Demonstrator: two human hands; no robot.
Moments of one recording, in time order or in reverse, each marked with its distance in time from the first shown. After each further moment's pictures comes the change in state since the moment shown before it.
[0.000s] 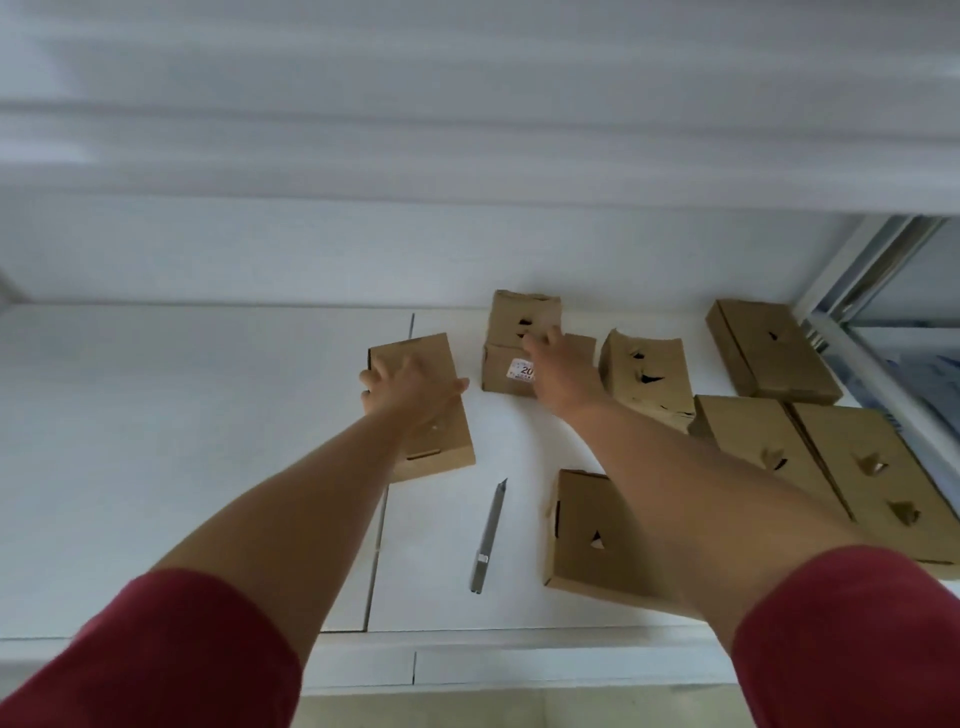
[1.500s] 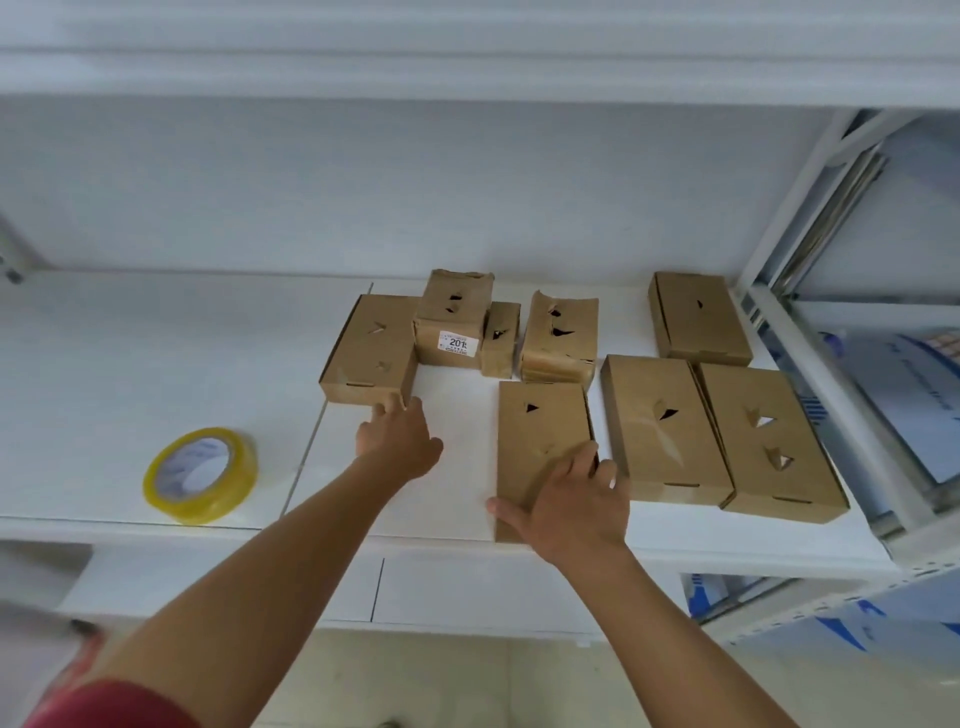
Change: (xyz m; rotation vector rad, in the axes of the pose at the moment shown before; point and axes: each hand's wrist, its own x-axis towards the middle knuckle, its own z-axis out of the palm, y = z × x) left_hand -0.161 0.047 0.073 0.340 -0.005 0.134; right_hand -0.242 0.066 0.012 -0.195 -0.296 0.295
